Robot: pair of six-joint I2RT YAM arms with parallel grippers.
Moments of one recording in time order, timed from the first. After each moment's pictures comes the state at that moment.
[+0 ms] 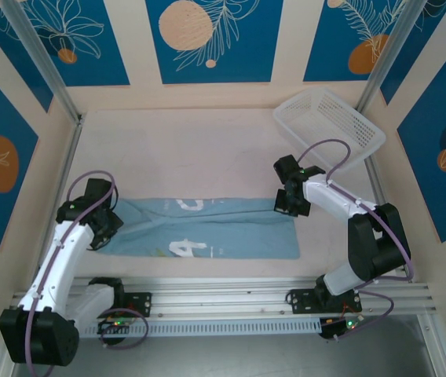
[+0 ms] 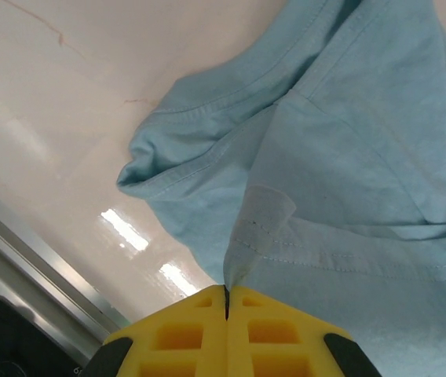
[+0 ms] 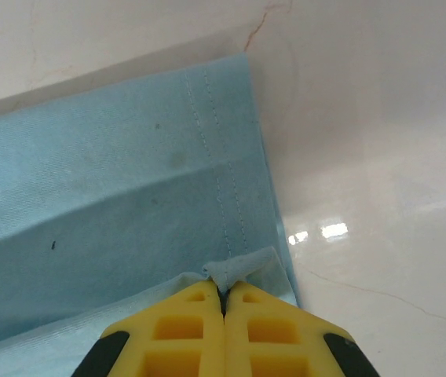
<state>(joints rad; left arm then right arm) -0.07 0.96 0.82 -1.19 -0.23 -0.86 0.37 1.51 0.98 -0.90 0.11 0.64</state>
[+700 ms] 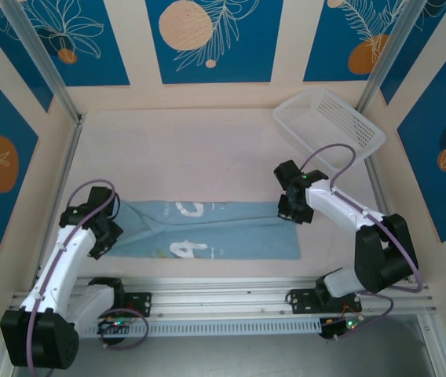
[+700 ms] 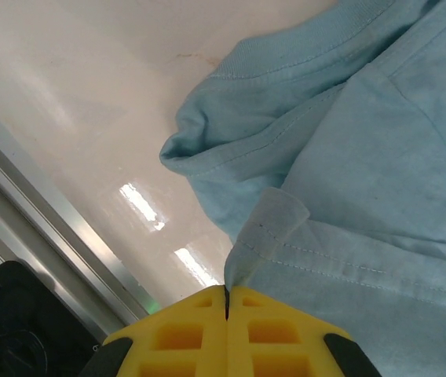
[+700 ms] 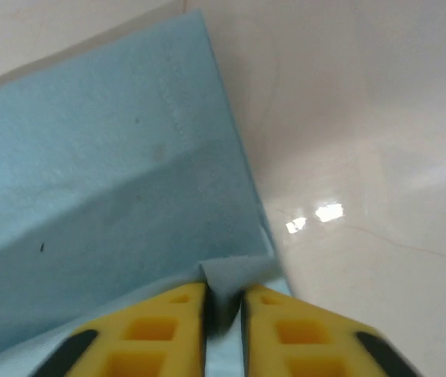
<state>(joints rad) -0.07 0.94 0.75 -1.22 -0.25 -0.95 0.40 1.42 0.94 -0.99 0.13 0.75</state>
